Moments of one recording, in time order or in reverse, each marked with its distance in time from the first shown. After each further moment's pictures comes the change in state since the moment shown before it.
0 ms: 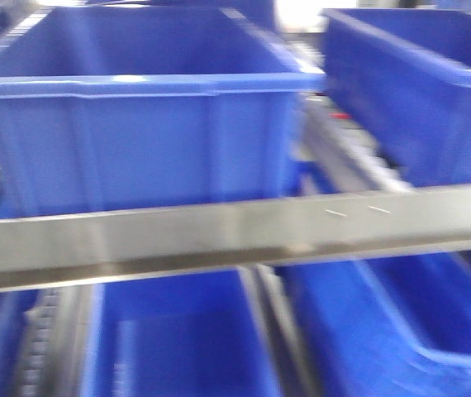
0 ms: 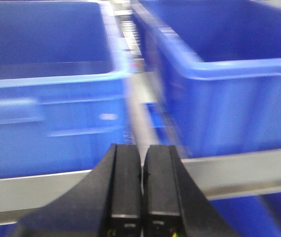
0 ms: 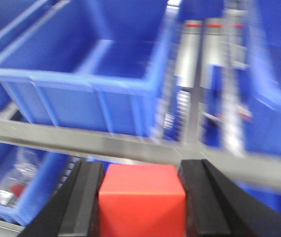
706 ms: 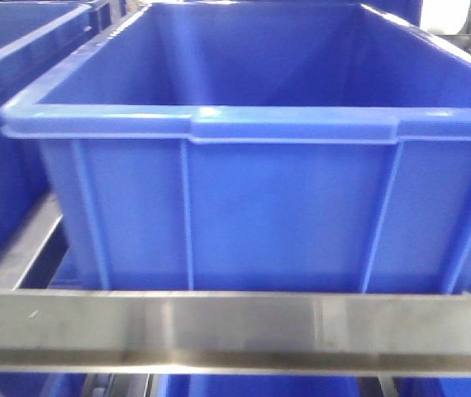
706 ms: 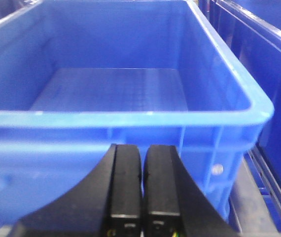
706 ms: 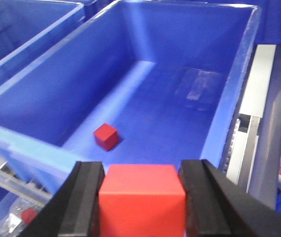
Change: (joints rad) left arm 0.000 0.000 0.000 0.000 0.000 0.000; right arm 0.000 0.000 0.000 0.000 0.000 0.000
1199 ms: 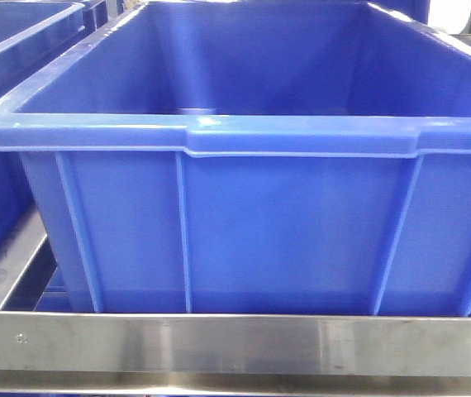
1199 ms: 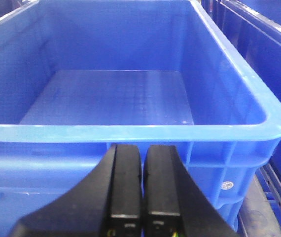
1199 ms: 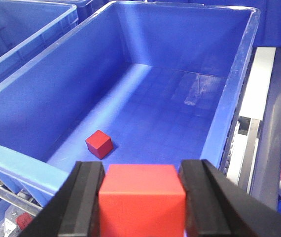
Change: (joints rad) left arm 0.000 0.000 0.000 0.000 0.000 0.000; right arm 0.000 0.000 0.000 0.000 0.000 0.000
